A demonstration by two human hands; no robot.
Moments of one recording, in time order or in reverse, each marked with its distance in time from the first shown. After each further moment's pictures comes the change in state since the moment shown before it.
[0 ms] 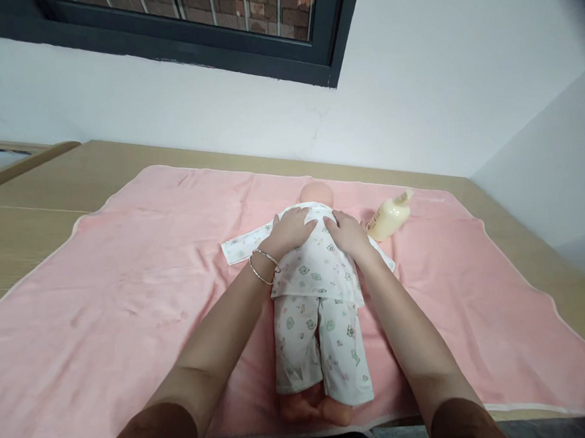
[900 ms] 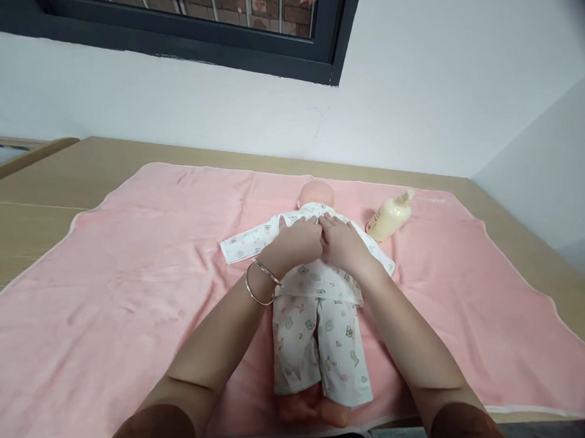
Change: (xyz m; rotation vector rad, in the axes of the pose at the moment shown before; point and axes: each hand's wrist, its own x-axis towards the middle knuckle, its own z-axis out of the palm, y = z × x) left_hand -0.038 0.039 -0.020 0.157 -0.199 0.086; right_hand -0.039 -0.031 -0.013 -0.175 -0.078 -0.219
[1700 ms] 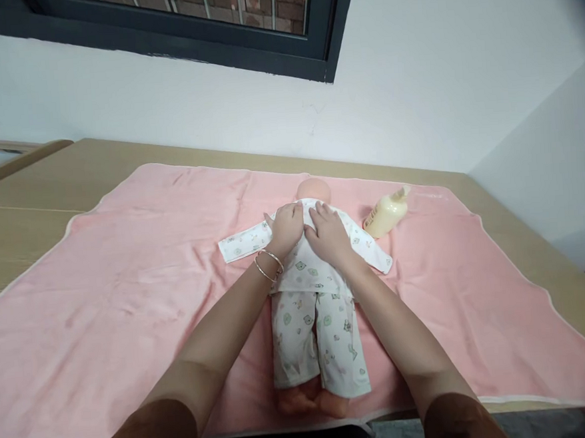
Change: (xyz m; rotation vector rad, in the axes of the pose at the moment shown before) left_hand 0.063 -0.039 0.044 -0.479 0.547 -0.321; right_hand 0.023 0.007 0.030 0.095 0.240 -0.046
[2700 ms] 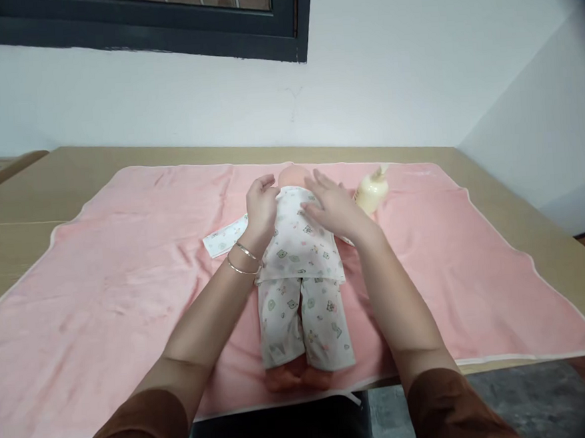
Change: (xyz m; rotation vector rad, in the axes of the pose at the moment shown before) left_hand -0.003 0.021 -0.017 -0.745 0.154 -0.026; right_hand -0.013 0.014 -0.084 0.094 -0.133 -0.043
